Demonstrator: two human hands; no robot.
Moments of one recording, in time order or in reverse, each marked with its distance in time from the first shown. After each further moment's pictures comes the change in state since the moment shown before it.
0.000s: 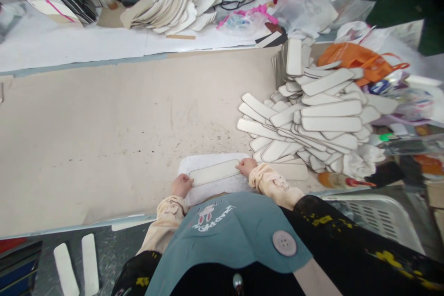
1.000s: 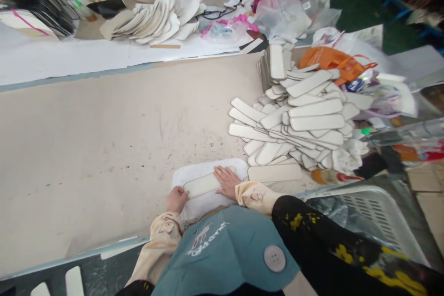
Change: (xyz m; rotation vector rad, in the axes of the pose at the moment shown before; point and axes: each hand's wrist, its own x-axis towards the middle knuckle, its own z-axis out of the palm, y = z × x) left_hand 0.006 0.000 0.000 0.077 -0.048 0.021; right_hand -0.011 -0.006 0.066 -0.344 0.244 -0.905
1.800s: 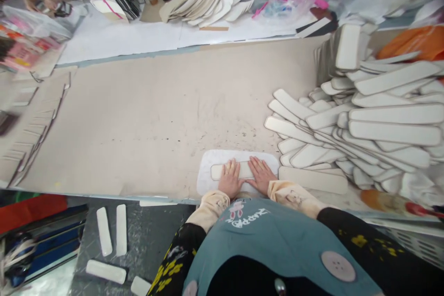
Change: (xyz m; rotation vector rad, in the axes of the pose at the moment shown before) left_hand -0.047 0.067 0.070 0.408 0.280 0.748; right_hand -0.019 0.014 0.007 -0.103 -0.005 0.069
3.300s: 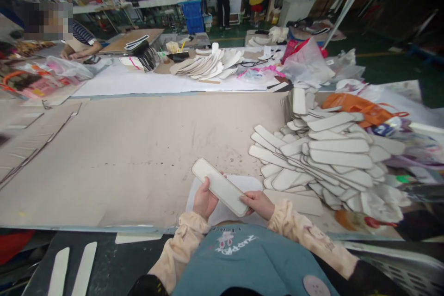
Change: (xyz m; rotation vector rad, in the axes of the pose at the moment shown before) left_hand 0.004 0.010 -0.125 -2.436 0.149 -0.504; right_hand -0.014 -0.037 -0.116 1.300 -0.215 0.440
